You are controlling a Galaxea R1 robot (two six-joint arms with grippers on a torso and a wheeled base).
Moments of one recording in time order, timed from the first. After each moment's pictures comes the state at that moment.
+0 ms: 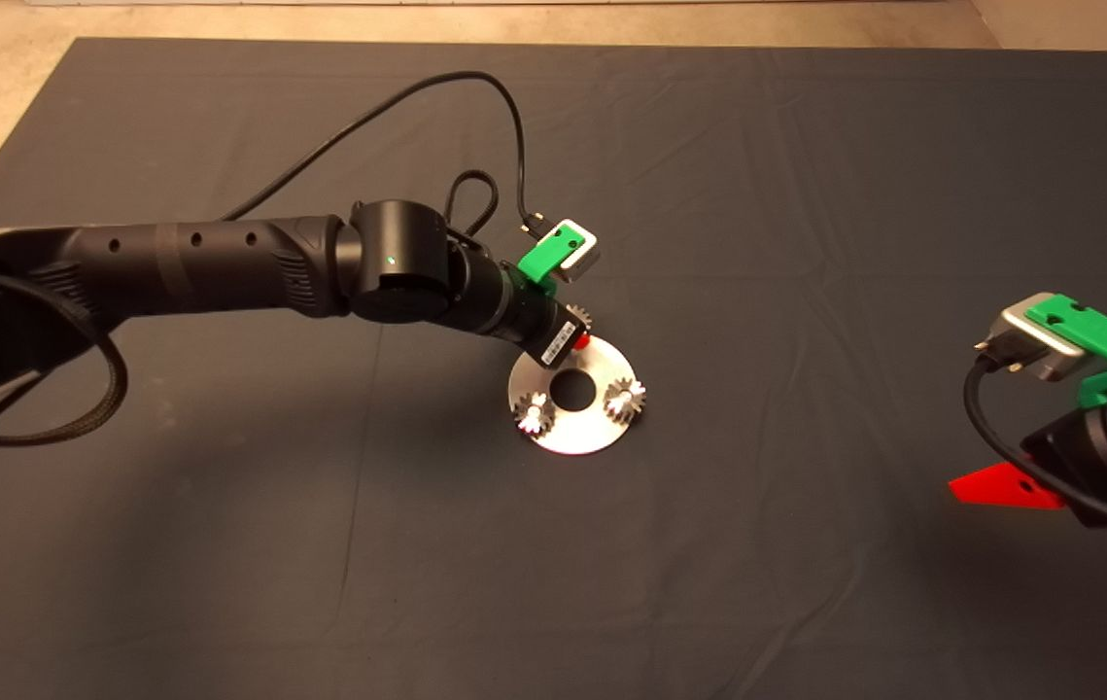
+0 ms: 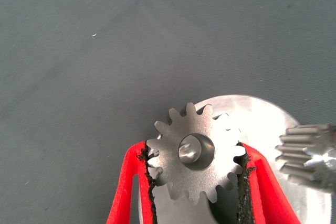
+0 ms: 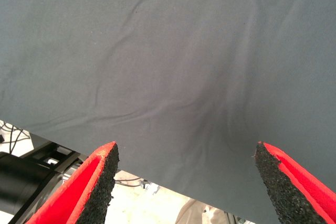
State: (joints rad) left arm -0.28 2.61 -1.16 0.73 0.90 -0.76; right arm 0.64 1.99 -0.38 -0.14 -1.49 1.25
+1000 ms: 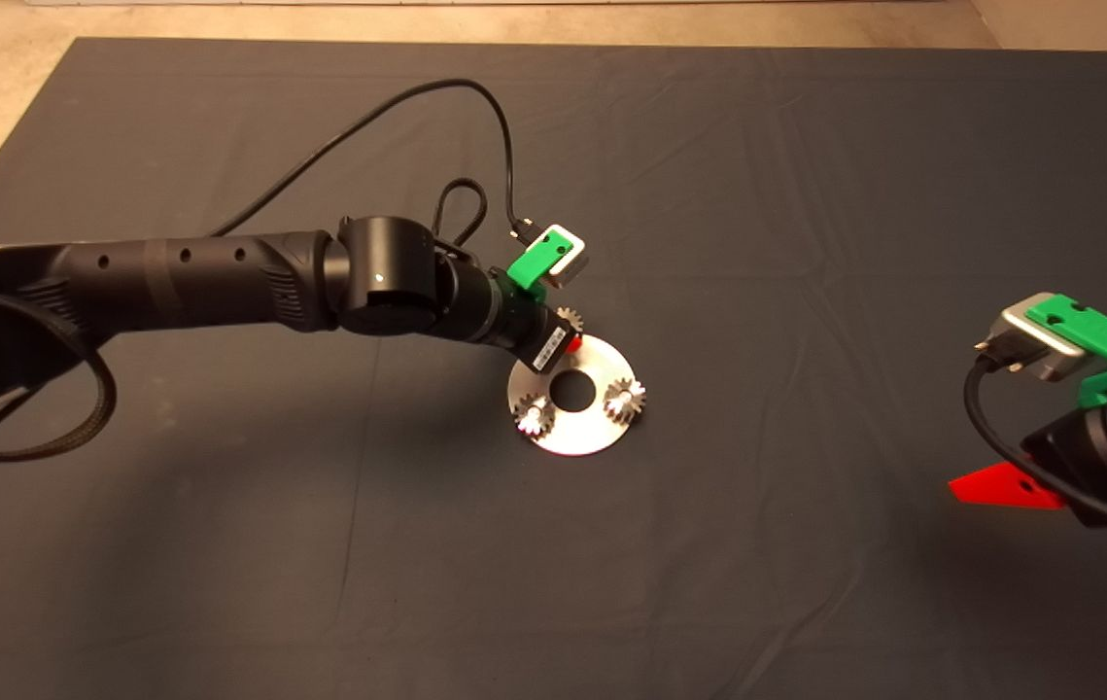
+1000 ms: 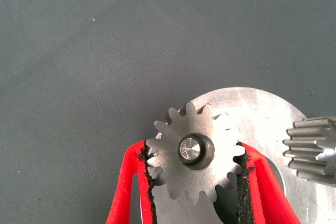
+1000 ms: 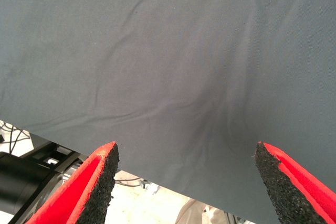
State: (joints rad) left arm -0.25 2.60 -1.14 0.76 0.90 -0.78; right arm 0.64 1.99 -0.38 -0.14 -1.49 1.25
